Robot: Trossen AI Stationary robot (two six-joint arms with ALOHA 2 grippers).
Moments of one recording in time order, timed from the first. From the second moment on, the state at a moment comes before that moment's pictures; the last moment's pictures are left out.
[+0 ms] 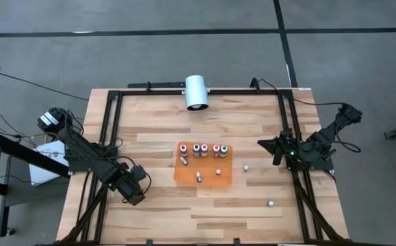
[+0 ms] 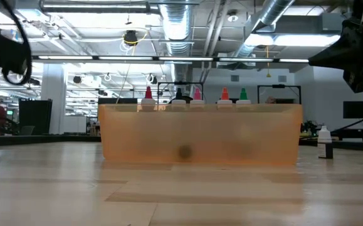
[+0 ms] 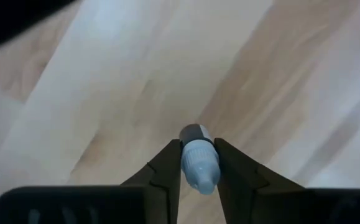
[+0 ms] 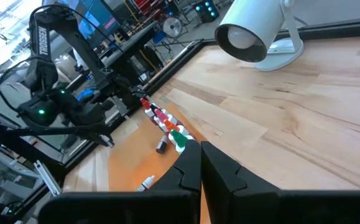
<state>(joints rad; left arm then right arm) -0.71 1.33 0.66 -0.72 -0.09 -1.33 0.67 0.20 0.20 -0.36 0.94 0.89</state>
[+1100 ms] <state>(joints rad) -0.61 1.33 0.87 -0.63 -0.24 -0.83 0.67 0.20 0.20 -0.36 0.94 0.89</state>
